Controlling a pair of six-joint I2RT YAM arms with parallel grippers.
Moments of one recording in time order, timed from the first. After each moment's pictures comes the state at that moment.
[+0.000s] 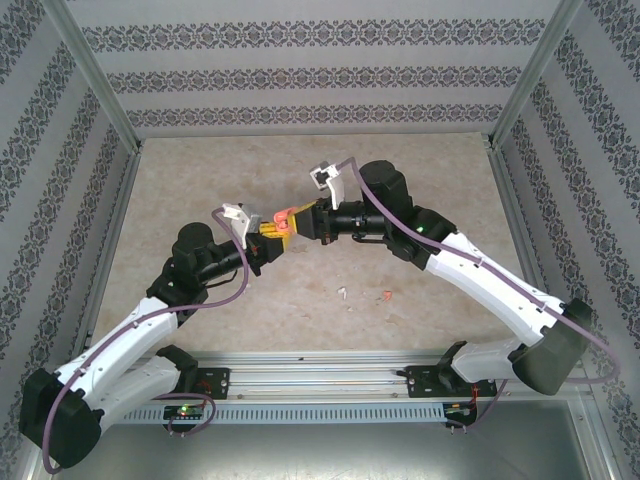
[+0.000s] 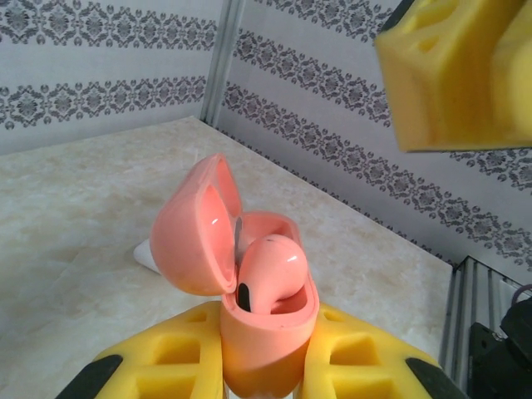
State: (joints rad) left arm -0.47 0.91 0.60 0.20 0.50 -0.22; right arm 0.75 1.32 1.27 -0.29 -0.58 0.44
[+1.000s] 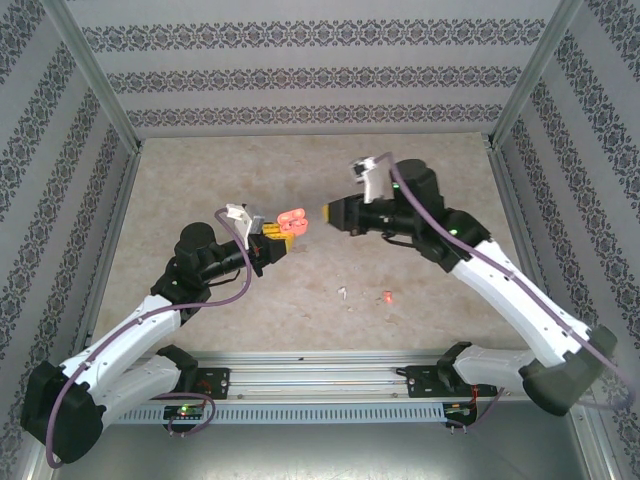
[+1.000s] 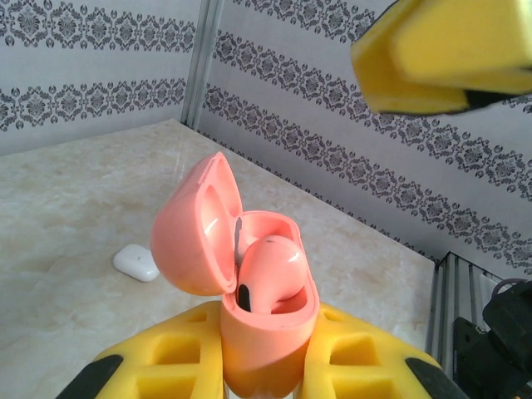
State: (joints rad) left arm -0.47 0.94 0.58 0.26 0.55 -0.22; right arm 0.60 1.17 1.24 -0.52 -0.40 0.51
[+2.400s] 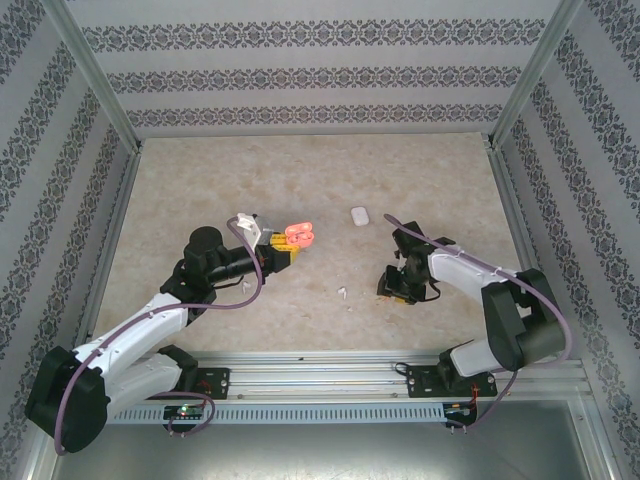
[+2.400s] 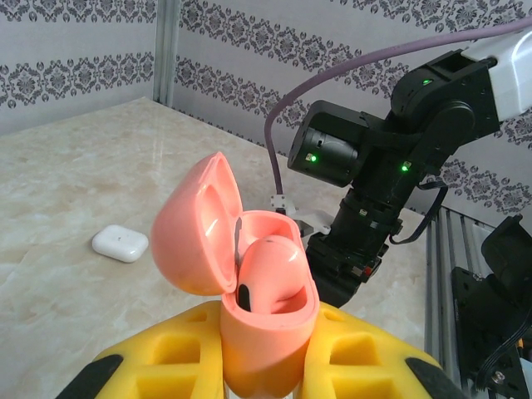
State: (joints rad) left arm -0.47 1.00 0.51 0.35 0.63 -0.12; right arm 0.34 1.46 0.71 -0.70 -0.27 0.60
